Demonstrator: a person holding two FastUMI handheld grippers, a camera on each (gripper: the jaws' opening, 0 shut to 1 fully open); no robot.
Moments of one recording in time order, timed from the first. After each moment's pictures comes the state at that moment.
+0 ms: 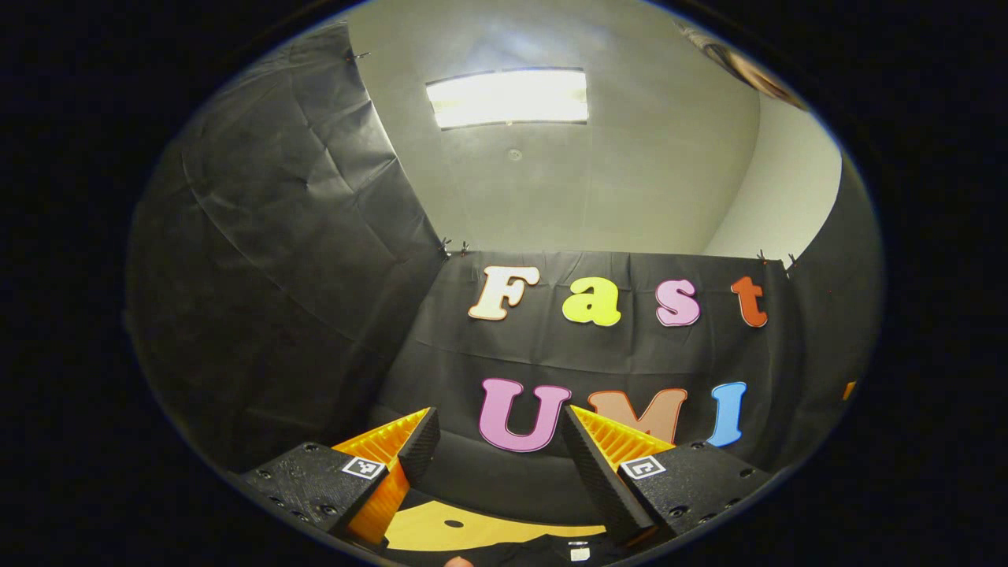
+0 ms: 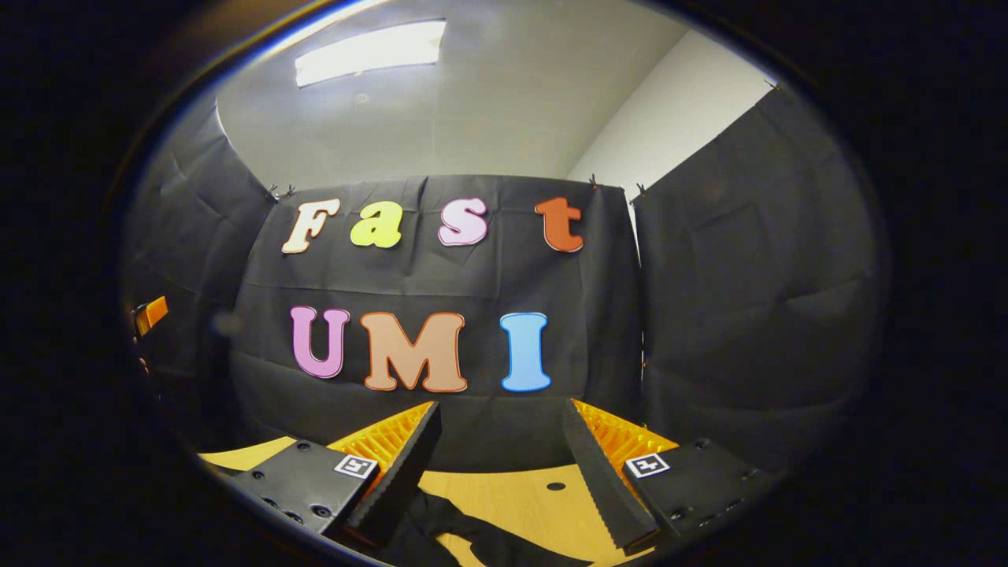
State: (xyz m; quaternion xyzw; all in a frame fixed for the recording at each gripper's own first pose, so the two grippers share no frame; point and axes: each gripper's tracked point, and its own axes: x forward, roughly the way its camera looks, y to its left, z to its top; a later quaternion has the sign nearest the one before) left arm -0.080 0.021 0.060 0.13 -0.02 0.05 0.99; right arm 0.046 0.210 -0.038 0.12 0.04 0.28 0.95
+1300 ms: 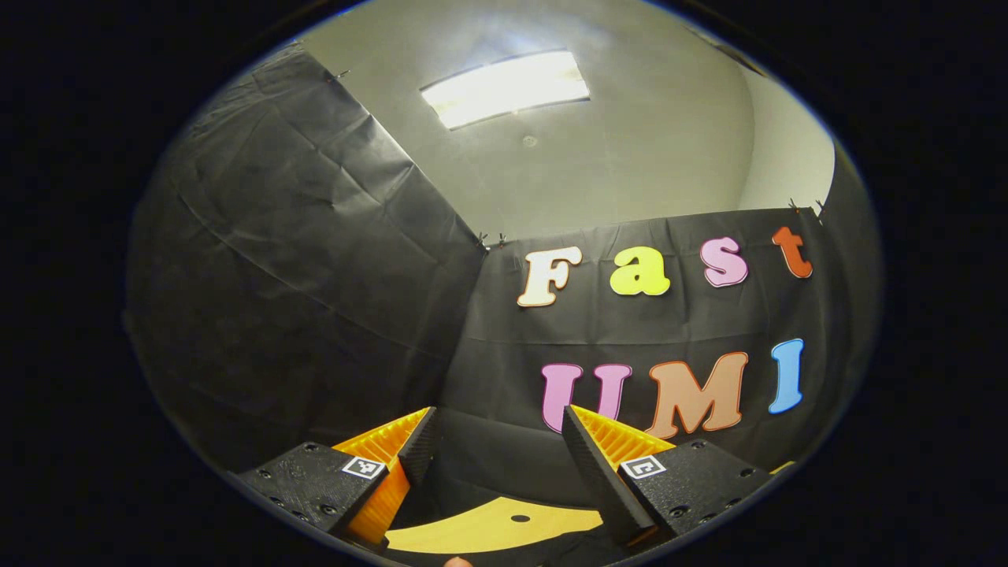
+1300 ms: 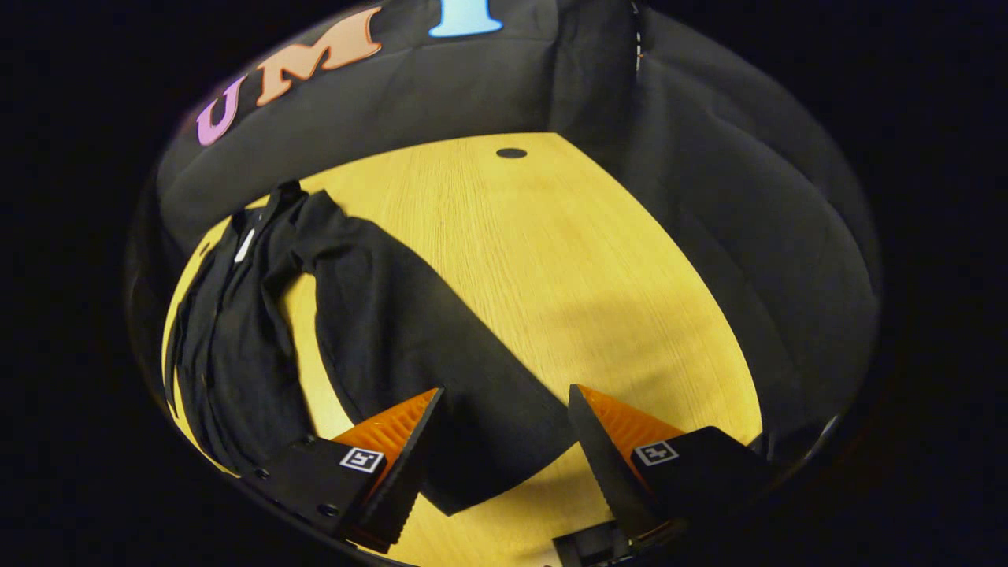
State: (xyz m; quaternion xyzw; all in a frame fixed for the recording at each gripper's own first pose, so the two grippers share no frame) left arm -0.086 0.054 0.048 0.20 0.01 0.12 0.97; right arm 0.050 0.225 -0.477 -0.08 0.57 0.27 0.78
